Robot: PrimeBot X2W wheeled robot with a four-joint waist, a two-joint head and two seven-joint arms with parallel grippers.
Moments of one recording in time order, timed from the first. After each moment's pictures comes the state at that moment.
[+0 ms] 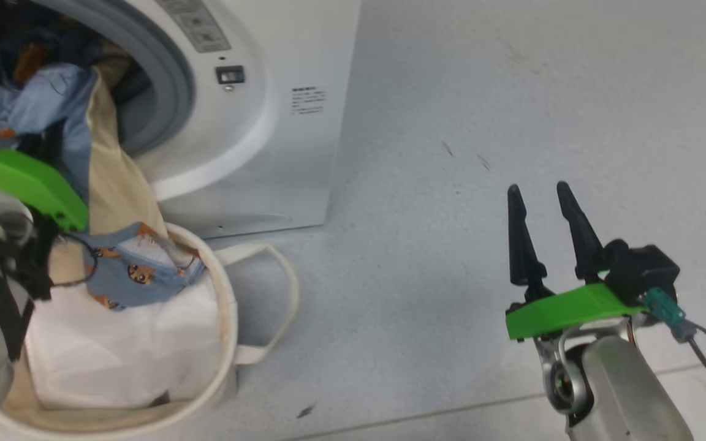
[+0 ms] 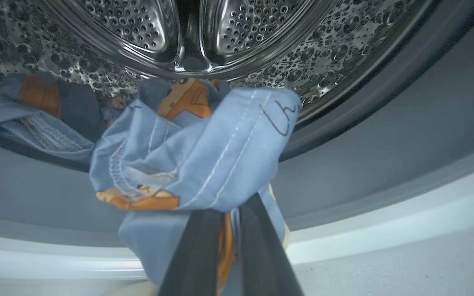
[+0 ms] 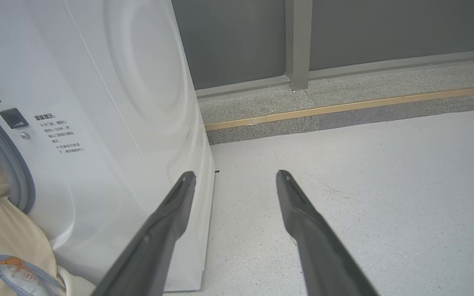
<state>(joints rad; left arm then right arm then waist) -1.00 0.44 -0.56 0.99 -0.88 -0.13 -0.10 -0.31 -0.06 0.19 0.20 0.29 0.13 -0.26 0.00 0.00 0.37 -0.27</state>
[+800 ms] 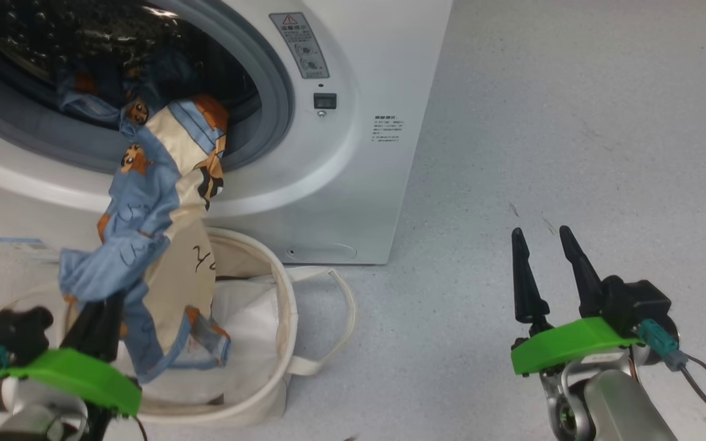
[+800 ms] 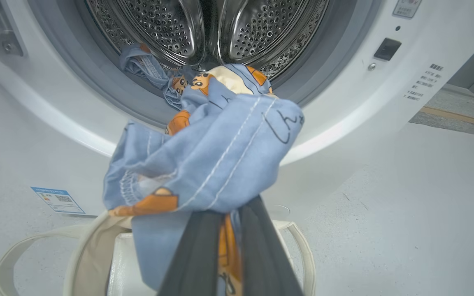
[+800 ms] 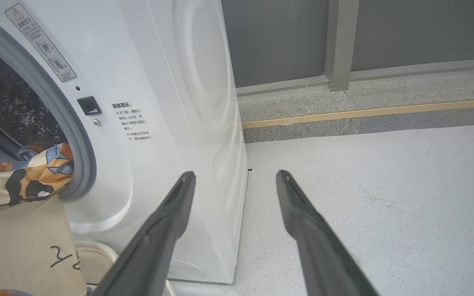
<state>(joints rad) -0.34 0.61 -0.53 0.25 -0.88 0.12 -0.25 -0.23 -0.06 0.17 0.24 0.26 0.13 -0.26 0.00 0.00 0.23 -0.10</state>
